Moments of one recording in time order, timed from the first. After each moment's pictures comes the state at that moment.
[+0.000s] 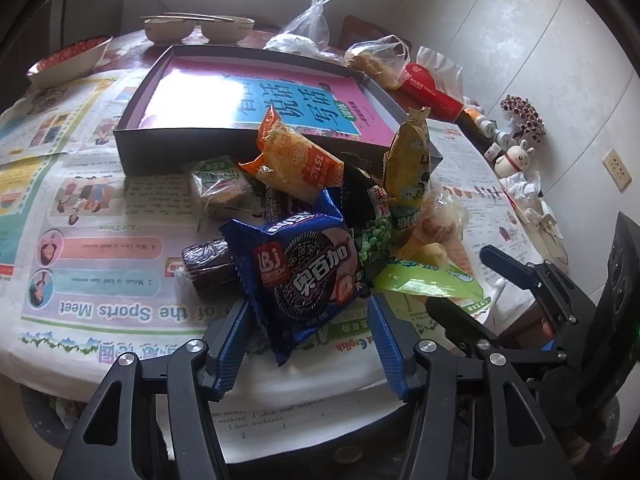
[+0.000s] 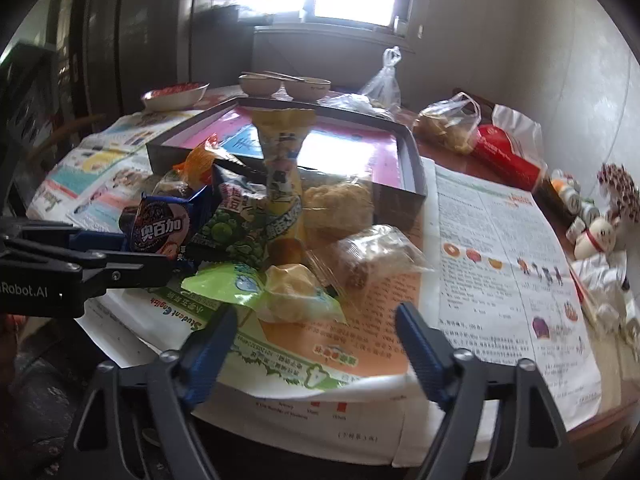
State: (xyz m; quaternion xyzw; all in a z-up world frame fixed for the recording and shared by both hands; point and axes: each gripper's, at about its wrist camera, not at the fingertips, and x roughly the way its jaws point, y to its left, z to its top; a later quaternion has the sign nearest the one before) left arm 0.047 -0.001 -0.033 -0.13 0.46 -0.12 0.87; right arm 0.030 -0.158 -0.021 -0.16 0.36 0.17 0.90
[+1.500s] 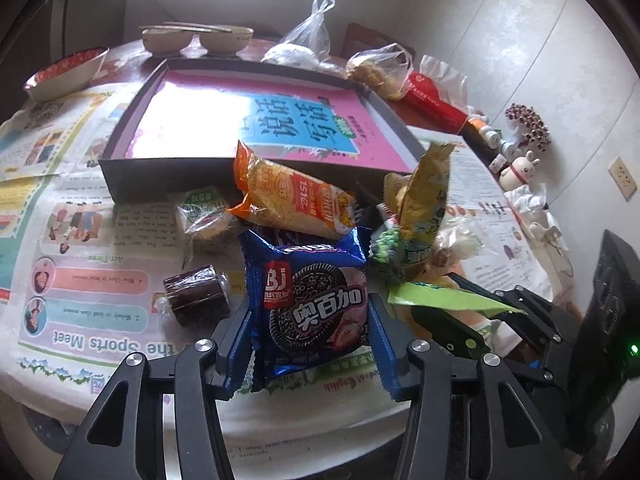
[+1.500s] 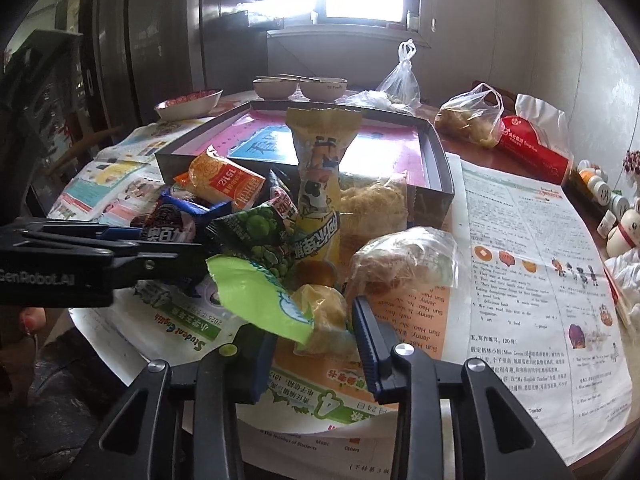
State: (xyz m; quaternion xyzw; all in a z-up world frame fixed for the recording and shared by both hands) left arm 0.060 -0.007 -0.026 -0.13 0.44 -0.11 0.88; right arm 0.046 -0.168 -0.027 -0.09 0.36 0.22 0.90
